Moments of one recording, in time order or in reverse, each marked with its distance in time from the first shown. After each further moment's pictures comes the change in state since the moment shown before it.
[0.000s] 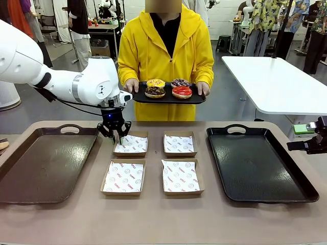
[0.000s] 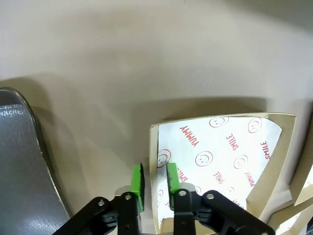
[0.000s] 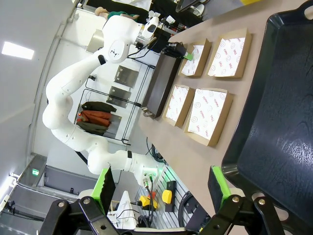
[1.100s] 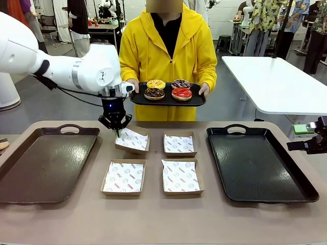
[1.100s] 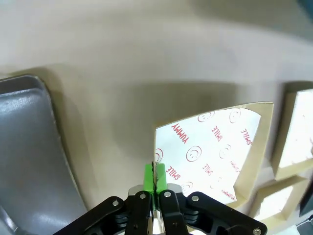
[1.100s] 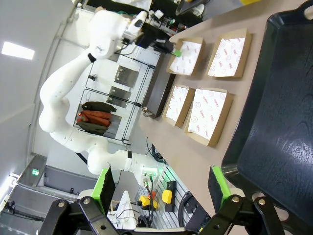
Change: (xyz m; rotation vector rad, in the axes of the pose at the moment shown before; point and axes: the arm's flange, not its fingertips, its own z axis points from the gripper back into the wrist) left arm -0.009 -0.016 0.060 0.011 0.004 -0.028; right arm 0.000 0.000 0.000 0.000 0.000 0.000
